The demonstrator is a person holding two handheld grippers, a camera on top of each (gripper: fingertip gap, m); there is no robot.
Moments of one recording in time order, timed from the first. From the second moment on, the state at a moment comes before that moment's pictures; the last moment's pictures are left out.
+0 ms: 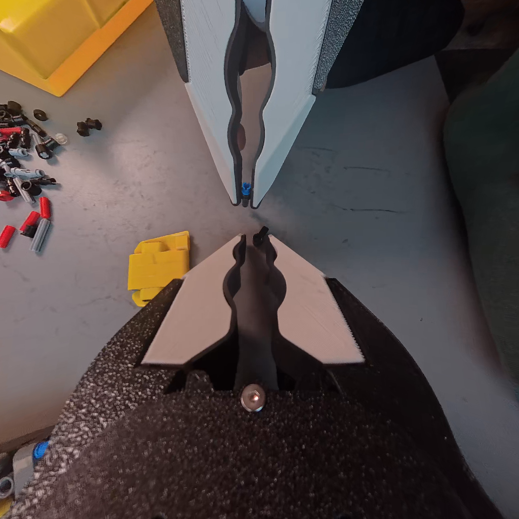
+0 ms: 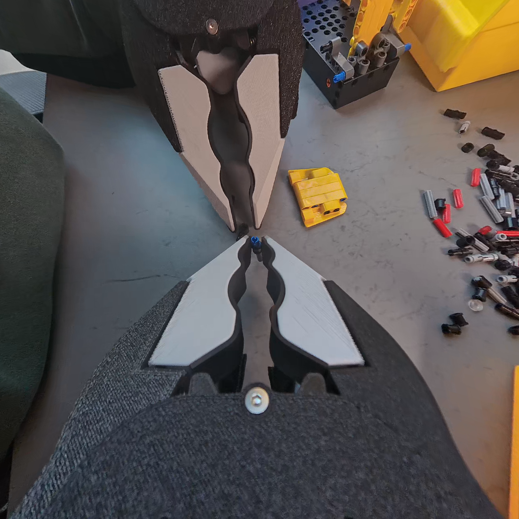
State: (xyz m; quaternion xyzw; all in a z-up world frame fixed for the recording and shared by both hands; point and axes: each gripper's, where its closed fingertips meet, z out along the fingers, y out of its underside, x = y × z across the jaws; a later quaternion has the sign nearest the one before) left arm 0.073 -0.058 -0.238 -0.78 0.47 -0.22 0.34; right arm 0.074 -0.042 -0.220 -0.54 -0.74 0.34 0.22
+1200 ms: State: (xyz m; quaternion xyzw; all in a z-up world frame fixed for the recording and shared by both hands) left arm 0.076 -0.062 -0.242 -0.81 0.44 -0.20 0.34; right arm 0.073 -0.045 -0.212 -0.54 -0.73 0.34 0.25
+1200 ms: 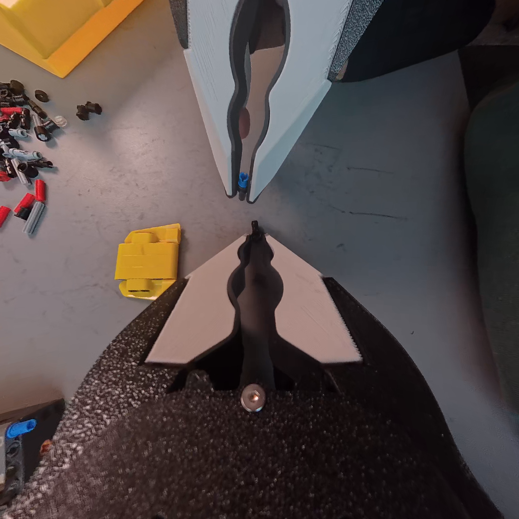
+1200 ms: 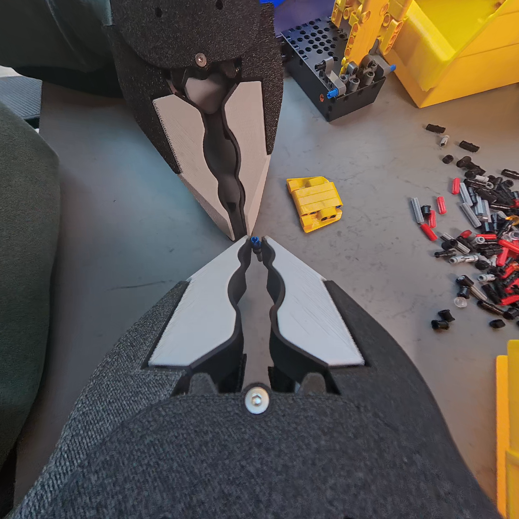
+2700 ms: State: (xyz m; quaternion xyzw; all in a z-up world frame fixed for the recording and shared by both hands) left arm 0.075 -0.066 -0.242 -0.80 0.45 -0.22 0.33; right arm 0.063 -0.067 -0.216 -0.48 -0.74 0.42 0.20
